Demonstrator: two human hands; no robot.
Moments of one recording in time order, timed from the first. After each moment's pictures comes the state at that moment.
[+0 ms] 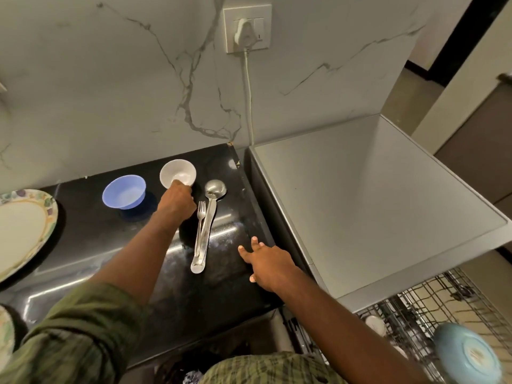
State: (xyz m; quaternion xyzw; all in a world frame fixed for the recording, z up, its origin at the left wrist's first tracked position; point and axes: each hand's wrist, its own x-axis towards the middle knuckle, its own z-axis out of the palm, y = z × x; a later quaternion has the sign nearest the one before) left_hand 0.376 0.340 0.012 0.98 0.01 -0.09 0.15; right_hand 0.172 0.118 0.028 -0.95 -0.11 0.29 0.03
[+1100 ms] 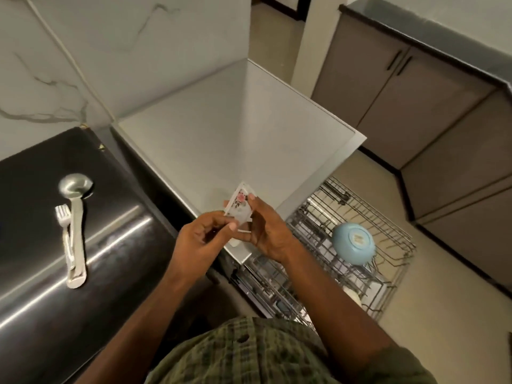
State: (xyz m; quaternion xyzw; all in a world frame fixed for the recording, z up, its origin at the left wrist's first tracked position) left_hand 0.105 0.124 0.048 0.73 -0.25 -0.24 0.59; right_hand 0.044 -0.049 0.018 -0.41 0.23 -0.01 0.88
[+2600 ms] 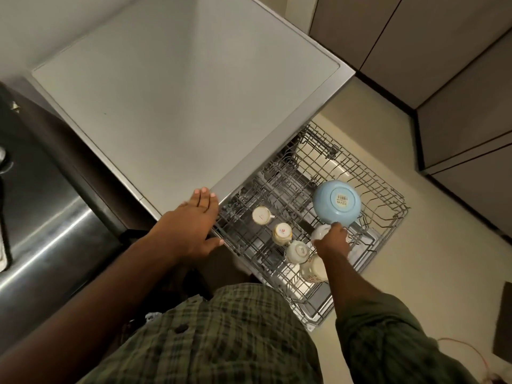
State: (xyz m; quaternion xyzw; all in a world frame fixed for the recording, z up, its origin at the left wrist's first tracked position) left_hand 0.071 0.011 0.011 0.81 -0.48 -0.31 -0.14; right_hand -0.180 -0.236 -0.221 -0.69 0.64 0.16 0.30
